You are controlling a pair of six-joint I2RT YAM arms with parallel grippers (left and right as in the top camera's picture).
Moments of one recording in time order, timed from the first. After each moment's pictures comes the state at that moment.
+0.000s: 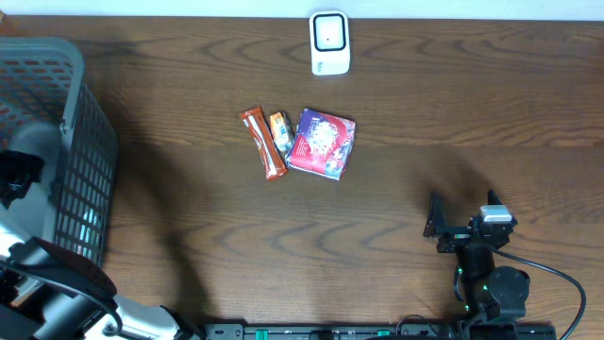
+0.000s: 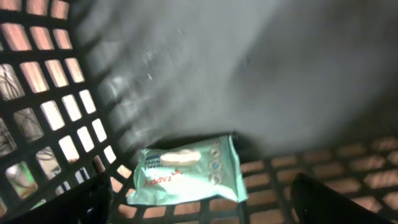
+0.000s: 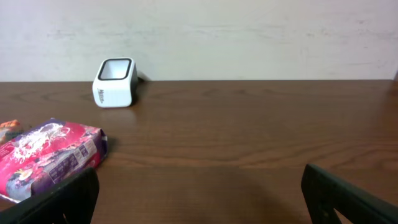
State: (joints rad) left arm 0.78 1.77 1.71 -1.40 -0.11 -0.52; right arm 0.02 0.01 0.01 -0.07 -0.03 0.04
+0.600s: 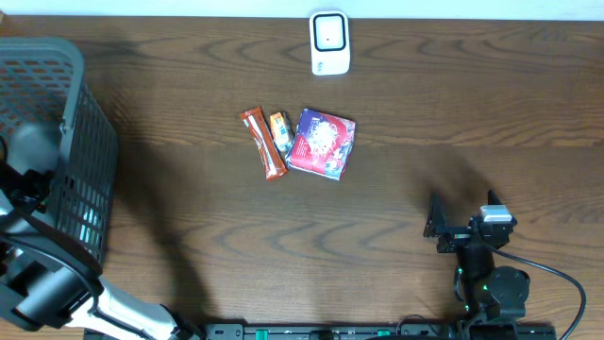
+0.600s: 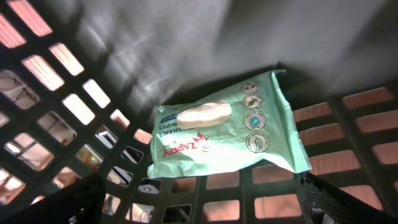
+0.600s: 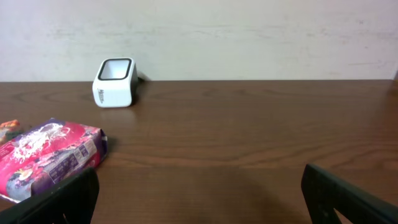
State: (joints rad) left arm 0.78 1.91 1.67 -1.57 -0.07 -0.34; right arm 0.02 0.01 0.01 -0.07 -0.03 0.04
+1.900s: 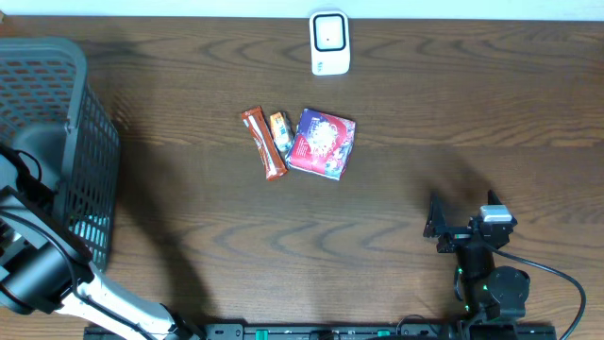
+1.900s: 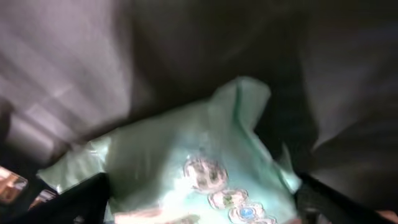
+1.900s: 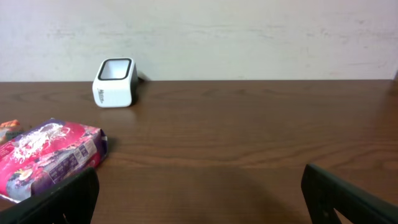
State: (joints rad) left arm 0.78 2.02 1.44 -1.30 -0.01 -0.34; right arm 0.02 0.01 0.01 -0.07 -0.03 0.04
